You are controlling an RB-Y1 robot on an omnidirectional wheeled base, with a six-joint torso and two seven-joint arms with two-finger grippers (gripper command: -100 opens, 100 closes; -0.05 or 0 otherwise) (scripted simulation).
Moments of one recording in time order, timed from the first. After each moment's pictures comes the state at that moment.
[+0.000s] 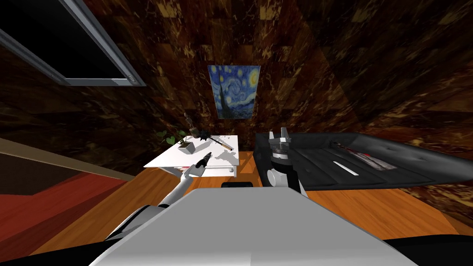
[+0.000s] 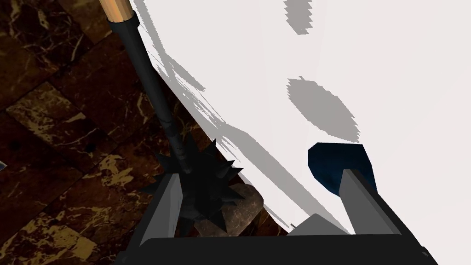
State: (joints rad) left arm -0.08 0.44 -0.14 -1.05 0.02 0.15 -0.04; right arm 0.46 0.01 0.07 -2.31 -0.01 -0.43 -0.08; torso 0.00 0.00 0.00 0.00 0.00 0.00
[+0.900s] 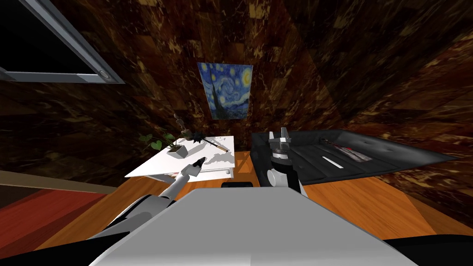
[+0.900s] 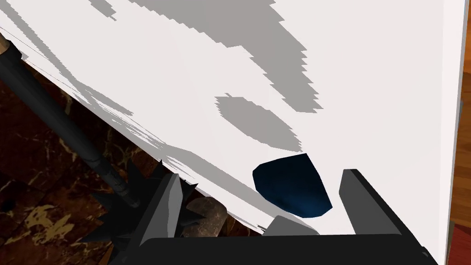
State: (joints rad) left arm -0.17 0.52 -0.18 -0.82 0.04 0.29 -0.02; right arm 0.46 0.01 0.07 -2.31 -0.01 -0.43 -0.08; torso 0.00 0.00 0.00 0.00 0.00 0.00
